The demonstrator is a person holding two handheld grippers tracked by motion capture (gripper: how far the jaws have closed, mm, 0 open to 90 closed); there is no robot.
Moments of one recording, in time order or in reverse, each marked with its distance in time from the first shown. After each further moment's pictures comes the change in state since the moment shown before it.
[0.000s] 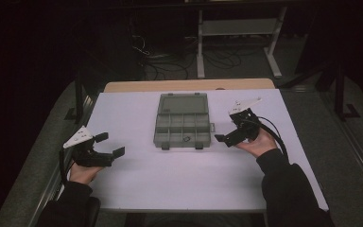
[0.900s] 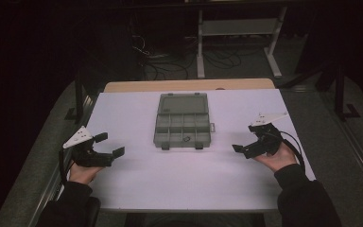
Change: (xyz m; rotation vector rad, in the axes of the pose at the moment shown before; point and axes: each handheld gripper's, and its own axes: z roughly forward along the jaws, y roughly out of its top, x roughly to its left) left arm 0.001 -0.001 -0.001 0.003 0.009 0.002; right arm -0.003 -0.057 -0.035 -0.031 -0.031 0.108
